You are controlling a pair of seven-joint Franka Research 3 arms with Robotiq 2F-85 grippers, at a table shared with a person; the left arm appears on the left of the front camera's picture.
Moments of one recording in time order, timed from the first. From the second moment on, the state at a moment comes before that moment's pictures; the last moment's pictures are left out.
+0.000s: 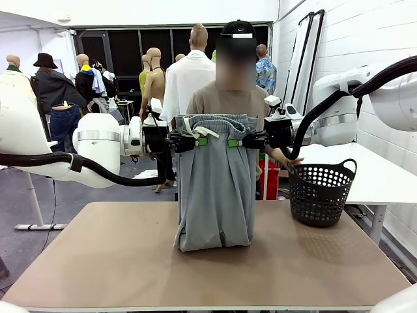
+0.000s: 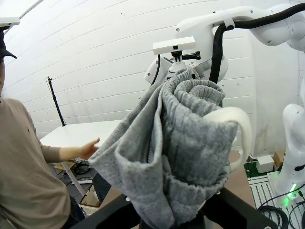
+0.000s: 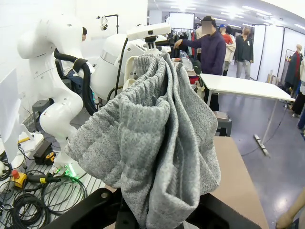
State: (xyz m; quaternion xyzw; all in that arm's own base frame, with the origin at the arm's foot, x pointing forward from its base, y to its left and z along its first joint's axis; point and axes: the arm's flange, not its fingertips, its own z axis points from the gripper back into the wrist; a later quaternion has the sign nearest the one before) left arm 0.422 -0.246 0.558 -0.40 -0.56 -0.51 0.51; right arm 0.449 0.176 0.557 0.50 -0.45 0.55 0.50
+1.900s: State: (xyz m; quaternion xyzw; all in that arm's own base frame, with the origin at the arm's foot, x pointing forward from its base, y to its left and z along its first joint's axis) left arm 0.500 -0.237 0.577 -0.36 -0.55 -0.50 0.56; right arm 0.519 0.192 0.574 0.46 -0.46 0.56 0.51
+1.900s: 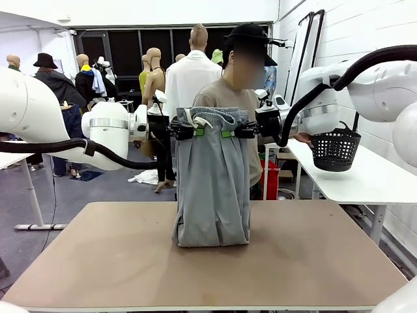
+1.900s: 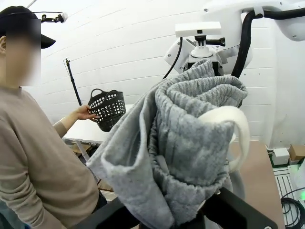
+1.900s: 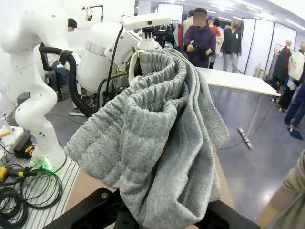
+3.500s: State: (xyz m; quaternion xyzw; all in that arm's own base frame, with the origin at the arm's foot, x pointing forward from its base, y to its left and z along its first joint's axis) left arm 0.612 -0.246 0.647 -0.27 -0.58 -0.51 0.57; right arm 0.632 0.209 0.637 0.38 -0.51 0.61 0.47
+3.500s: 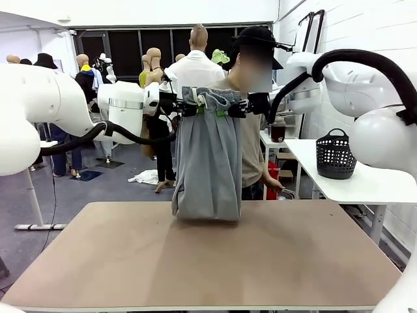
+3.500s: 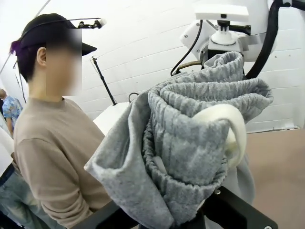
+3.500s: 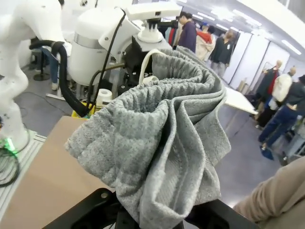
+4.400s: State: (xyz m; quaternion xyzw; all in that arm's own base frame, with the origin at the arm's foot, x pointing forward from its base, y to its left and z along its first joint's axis) left arm 0.631 -0.247 0.577 -0.33 -0.55 -0.47 0.61; right arm 0.647 0.216 0.575 0.39 -0.47 0.62 0.49
